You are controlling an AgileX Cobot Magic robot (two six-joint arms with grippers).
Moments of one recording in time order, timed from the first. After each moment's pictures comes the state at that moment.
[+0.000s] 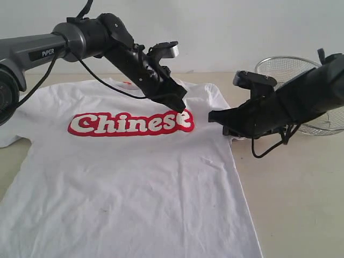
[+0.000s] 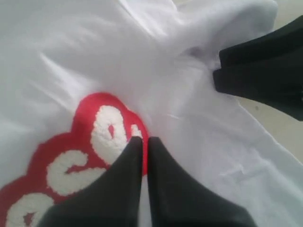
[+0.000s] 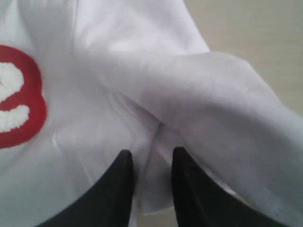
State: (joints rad) left arm -0.37 2.49 -2.16 -0.67 1.06 0.69; right arm 0.14 2.03 -1.08 1.26 0.14 -0.93
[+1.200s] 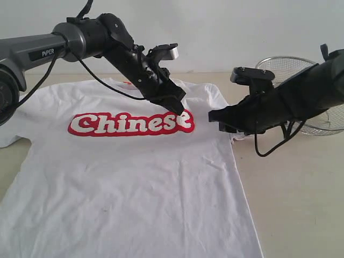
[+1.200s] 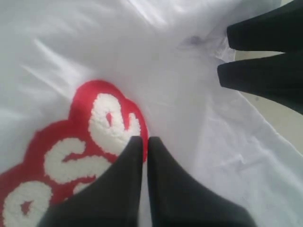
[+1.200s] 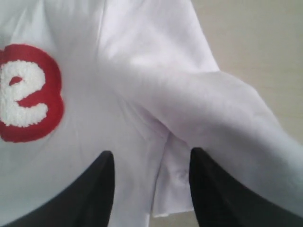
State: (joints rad) left arm -0.37 2.49 -2.16 -0.65 1.08 0.68; right arm 0.14 2.00 -1.09 1.25 0.14 -1.03
